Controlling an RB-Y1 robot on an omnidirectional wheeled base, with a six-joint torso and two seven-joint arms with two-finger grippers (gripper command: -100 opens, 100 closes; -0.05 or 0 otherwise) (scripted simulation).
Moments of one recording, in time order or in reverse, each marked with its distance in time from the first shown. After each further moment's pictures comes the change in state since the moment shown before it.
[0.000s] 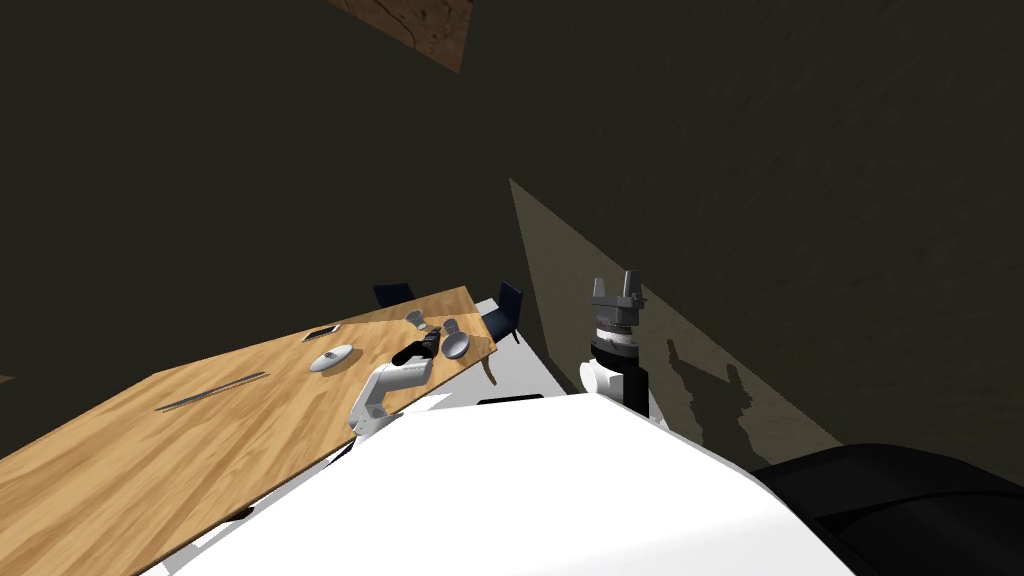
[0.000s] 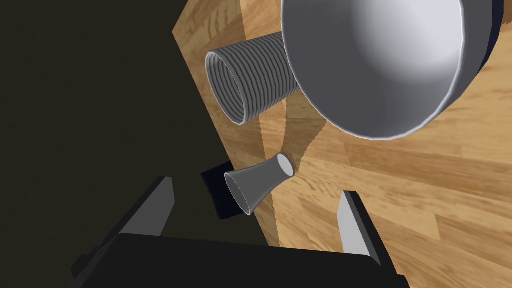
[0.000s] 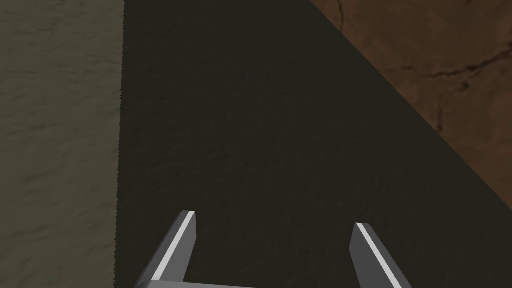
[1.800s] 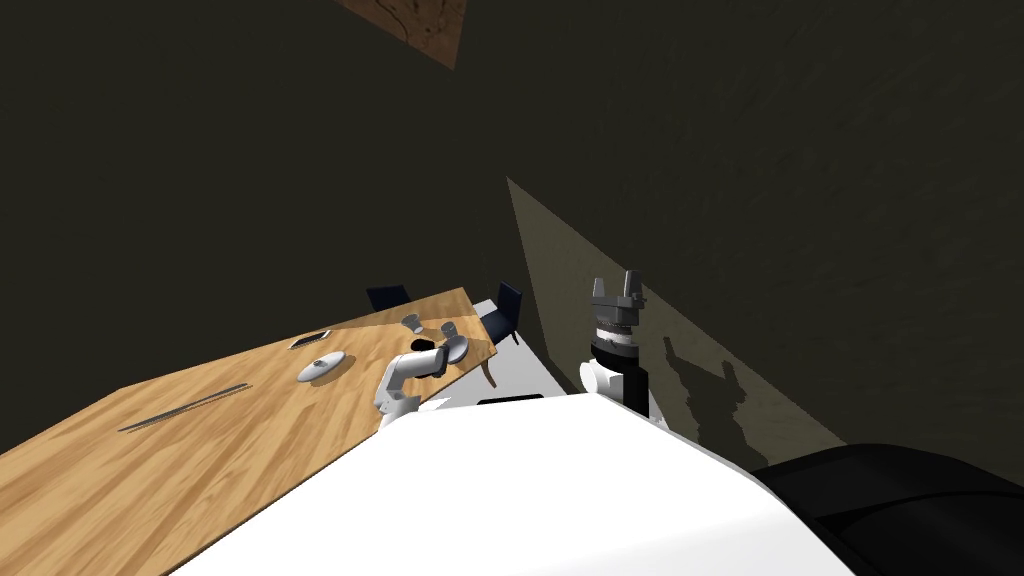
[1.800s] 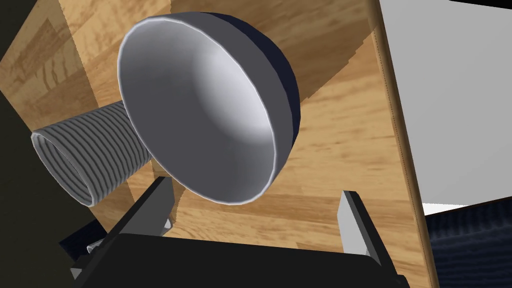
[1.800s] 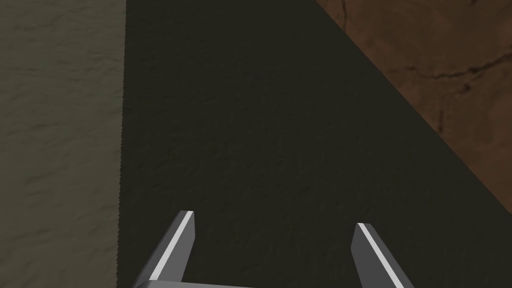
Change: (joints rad) left arm -0.103 -0.113 0.033 0.089 -0.001 0.457 -0.022; right arm 0.000 0.000 0.000 0.000 0.000 0.000 0.000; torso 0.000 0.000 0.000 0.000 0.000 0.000
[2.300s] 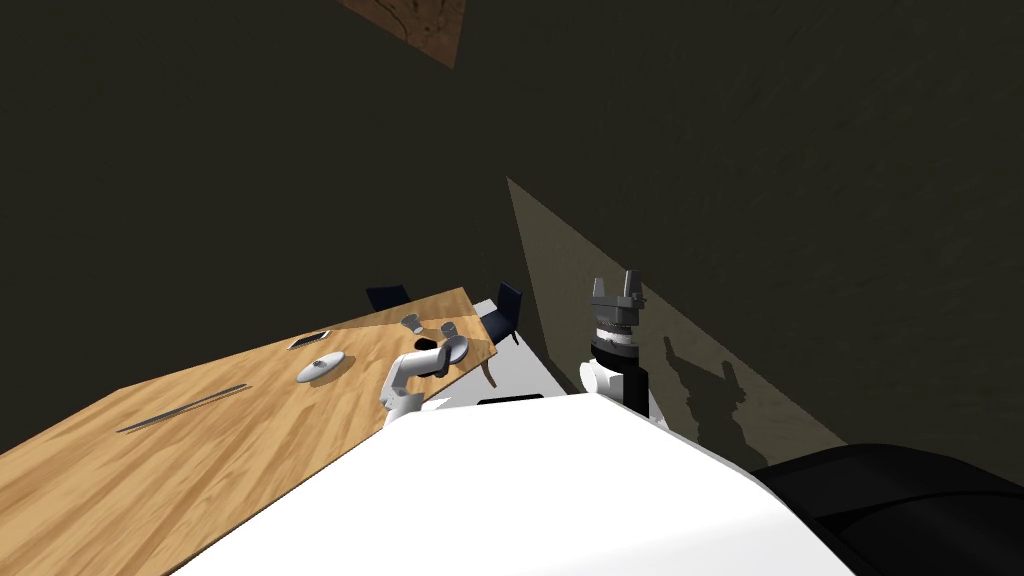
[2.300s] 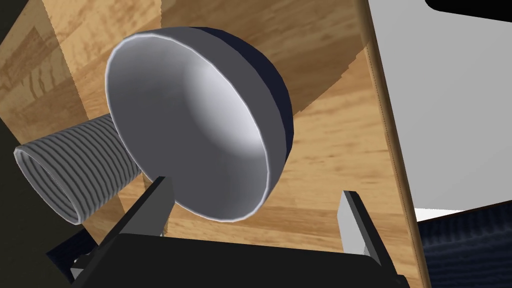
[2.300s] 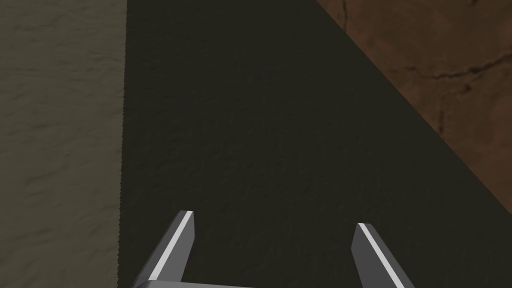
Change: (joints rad) left arm -0.022 -0.012 0.005 0.050 0.001 -0.005 0.002; right arm 0.000 0.000 0.000 0.000 0.000 0.000 0.000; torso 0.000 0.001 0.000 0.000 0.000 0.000
